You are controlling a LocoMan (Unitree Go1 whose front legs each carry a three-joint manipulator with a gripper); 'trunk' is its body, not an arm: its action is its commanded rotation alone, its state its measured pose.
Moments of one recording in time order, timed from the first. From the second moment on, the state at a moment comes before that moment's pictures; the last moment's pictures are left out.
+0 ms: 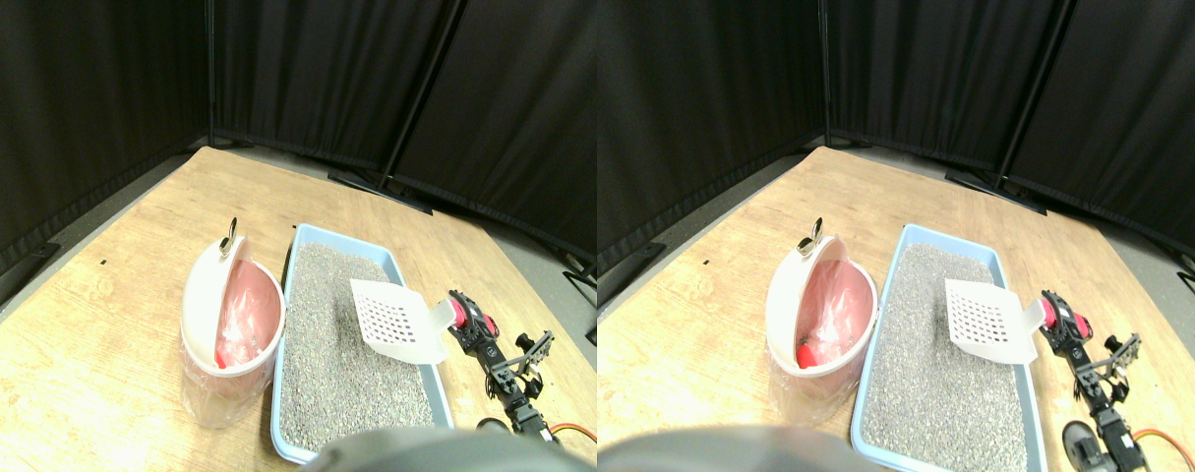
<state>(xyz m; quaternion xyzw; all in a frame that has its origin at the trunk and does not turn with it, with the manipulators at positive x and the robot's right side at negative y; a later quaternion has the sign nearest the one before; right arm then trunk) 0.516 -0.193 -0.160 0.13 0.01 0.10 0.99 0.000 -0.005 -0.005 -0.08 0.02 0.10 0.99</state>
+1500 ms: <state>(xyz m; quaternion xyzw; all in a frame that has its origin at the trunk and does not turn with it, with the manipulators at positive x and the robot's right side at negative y) 0.477 -0.222 -0.208 0.21 0.21 0.01 0.95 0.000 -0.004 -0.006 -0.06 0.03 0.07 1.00</state>
